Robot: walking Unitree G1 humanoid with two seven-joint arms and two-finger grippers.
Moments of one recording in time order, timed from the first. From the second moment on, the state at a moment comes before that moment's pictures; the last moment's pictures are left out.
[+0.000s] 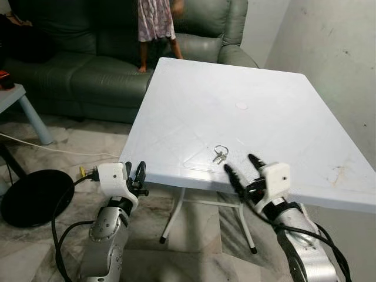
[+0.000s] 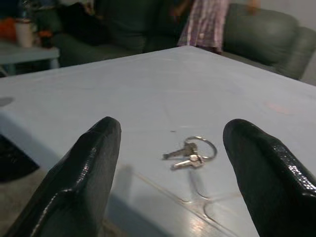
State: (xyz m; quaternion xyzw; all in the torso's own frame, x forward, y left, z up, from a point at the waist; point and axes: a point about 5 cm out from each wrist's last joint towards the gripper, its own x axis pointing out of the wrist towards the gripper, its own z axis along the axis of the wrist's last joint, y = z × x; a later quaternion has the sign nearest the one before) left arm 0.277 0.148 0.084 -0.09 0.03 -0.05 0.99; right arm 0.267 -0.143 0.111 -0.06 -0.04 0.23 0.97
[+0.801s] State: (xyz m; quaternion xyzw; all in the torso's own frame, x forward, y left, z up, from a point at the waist) left arm 0.266 0.125 0.111 -0.02 0.00 -0.13 0.99; right arm 0.322 -0.118 0.133 -0.04 0.01 0.25 0.97
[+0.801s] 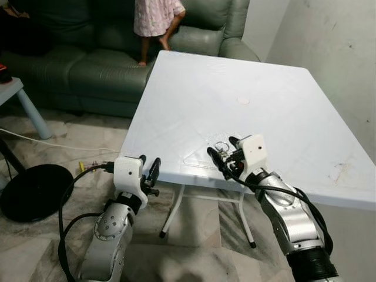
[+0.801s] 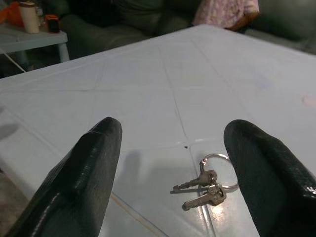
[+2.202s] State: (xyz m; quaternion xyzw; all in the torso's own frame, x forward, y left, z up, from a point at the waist) left arm 0.228 0.116 0.112 -0.02 0.04 -0.13 0.99; right arm 0.372 -0.120 0.152 0.11 0.02 0.16 0.98
